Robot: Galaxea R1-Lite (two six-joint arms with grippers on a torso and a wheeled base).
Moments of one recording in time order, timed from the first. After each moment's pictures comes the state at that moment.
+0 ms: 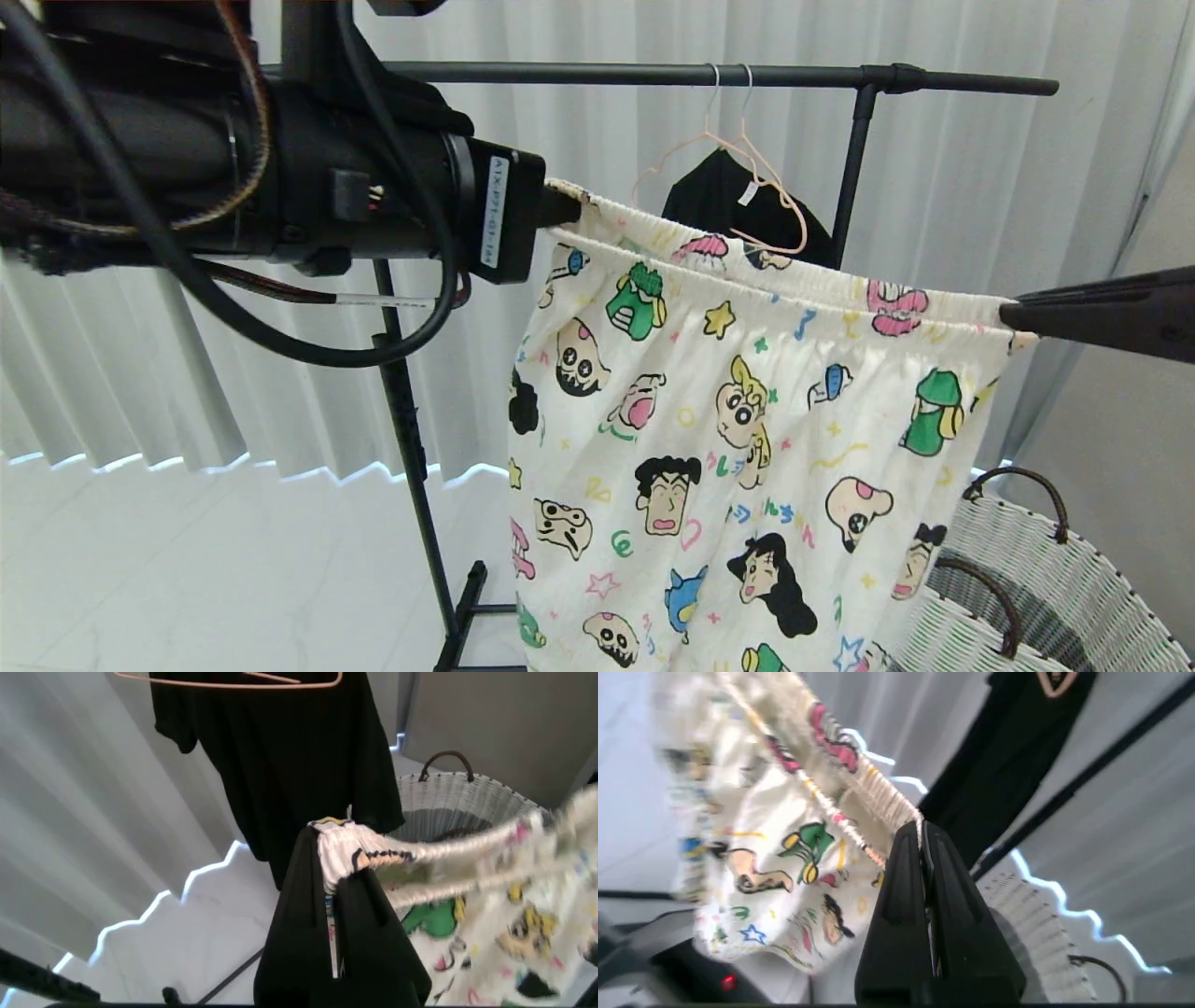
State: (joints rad) left arm -0.68 1.56 -1.55 0.27 -0.02 0.12; right arm 0.83 1.20 -1.32 0.48 -0.12 -0.10
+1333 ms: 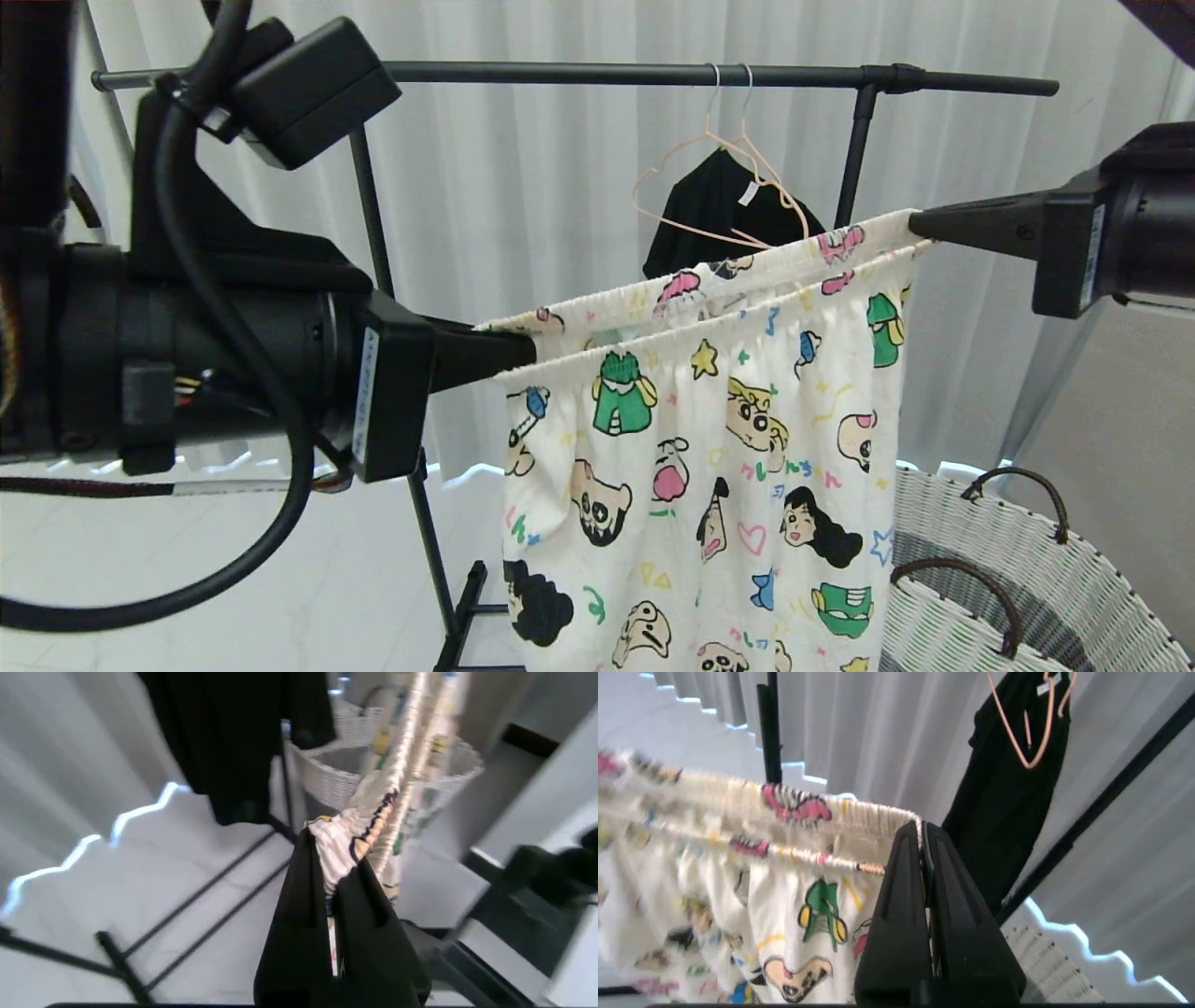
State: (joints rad) left arm -0.75 1.34 -1.26 0.33 -0.09 -0.01; right arm 0.71 1.35 -1.32 0.16 -0.06 -0.07
